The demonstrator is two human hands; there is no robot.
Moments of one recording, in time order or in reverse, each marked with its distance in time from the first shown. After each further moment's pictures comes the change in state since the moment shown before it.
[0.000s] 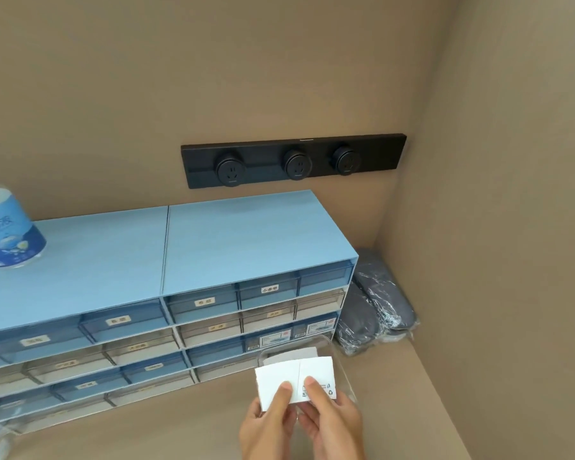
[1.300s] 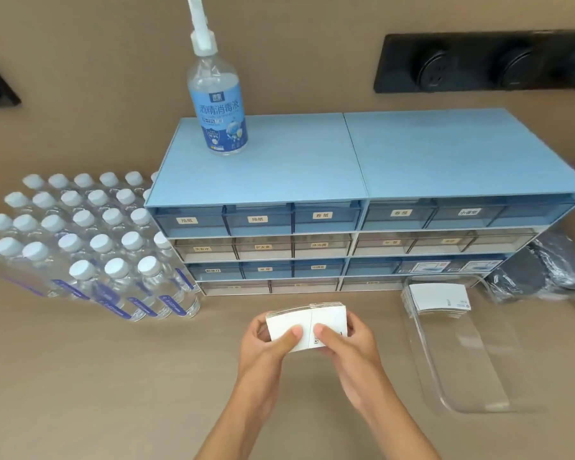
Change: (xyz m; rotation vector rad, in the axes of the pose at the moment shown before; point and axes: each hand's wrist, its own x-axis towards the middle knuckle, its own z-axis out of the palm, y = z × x) left_hand 0.015 0.135 -0.242 0.159 -0.123 0.263; right_hand -0.067 0.152 0.136 -0.326 -0.515 -0.067
